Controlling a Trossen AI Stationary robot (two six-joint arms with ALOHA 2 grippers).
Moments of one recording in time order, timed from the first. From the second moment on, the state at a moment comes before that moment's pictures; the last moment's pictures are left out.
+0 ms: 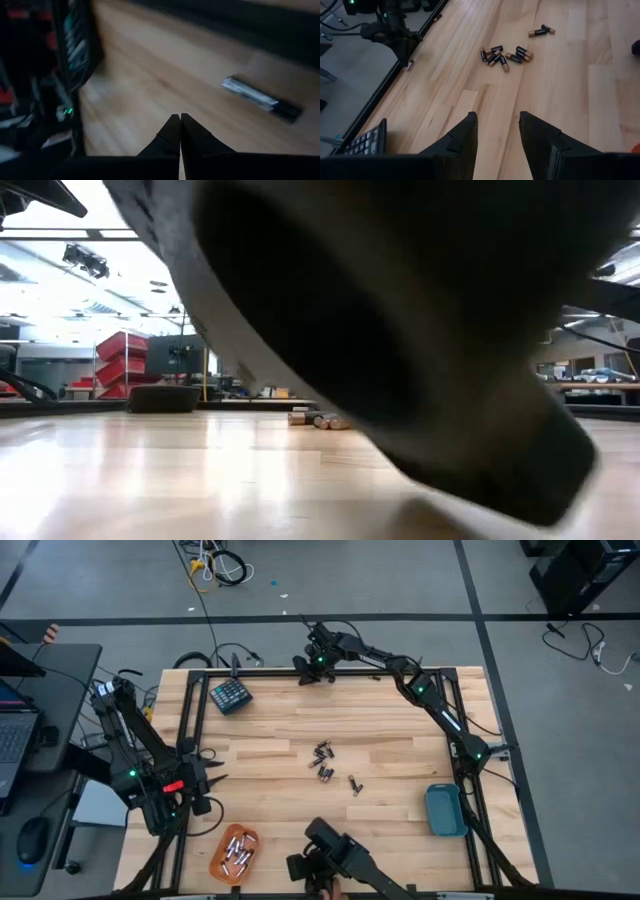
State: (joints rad) left arm -1.08 1.04 0.98 -1.44 -0.97 -1.26; right arm -0.70 2.65 2.36 -0.71 -0.71 0.80
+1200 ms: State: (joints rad) left arm -1.08 1.04 0.98 -1.44 -0.94 -1.26; right arm -0.72 2.66 2.36 -0.81 -0.65 1.03
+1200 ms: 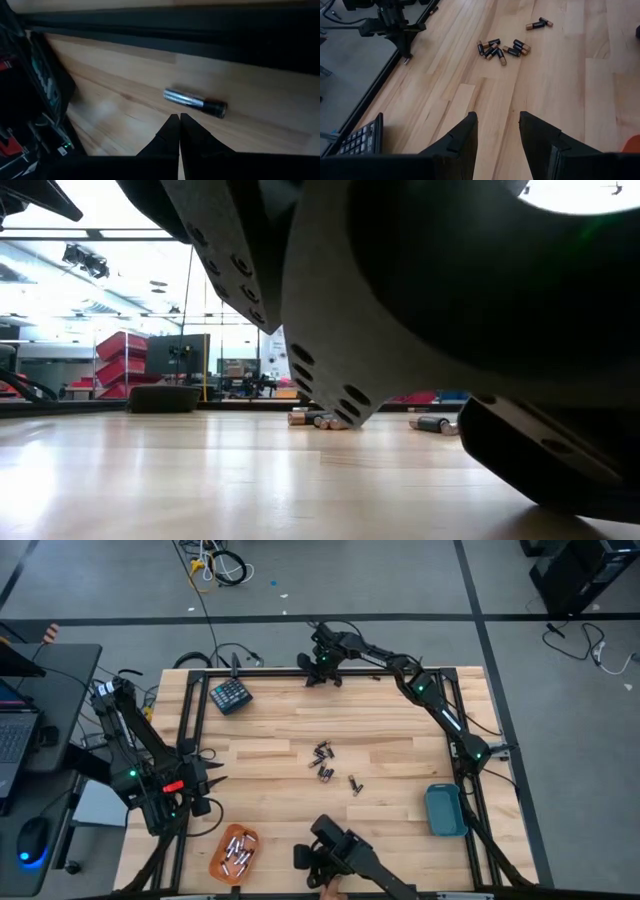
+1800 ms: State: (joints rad) left arm -1.08 1.04 0.98 -1.44 -0.94 -1.26; right arm -0.74 2.66 2.36 -0.76 -0.64 1.22
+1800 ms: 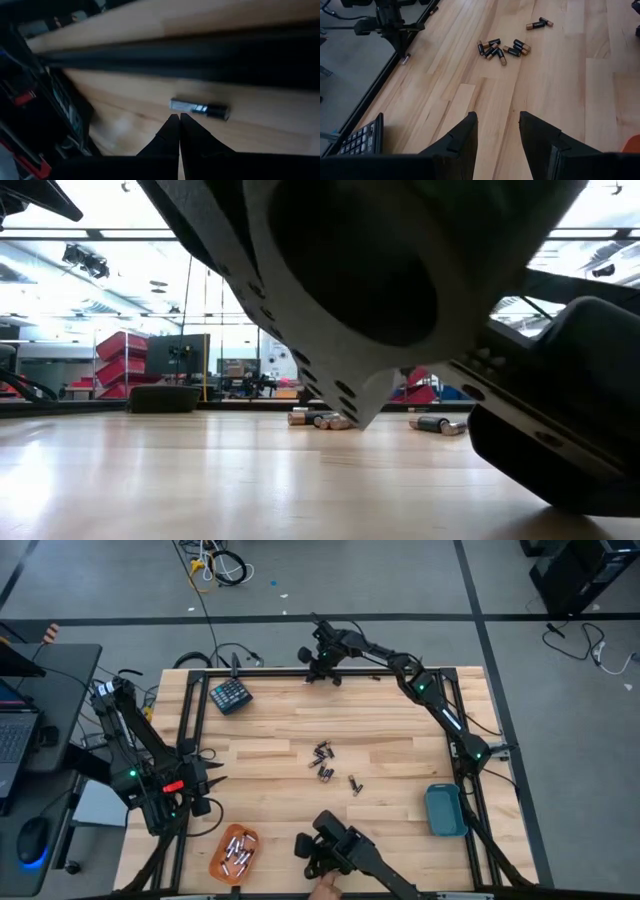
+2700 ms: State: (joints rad) left arm -1.08 1.04 0.98 -1.43 -0.84 -1.26; right arm -0.73 2.65 2.36 -0.83 -0.64 1.16
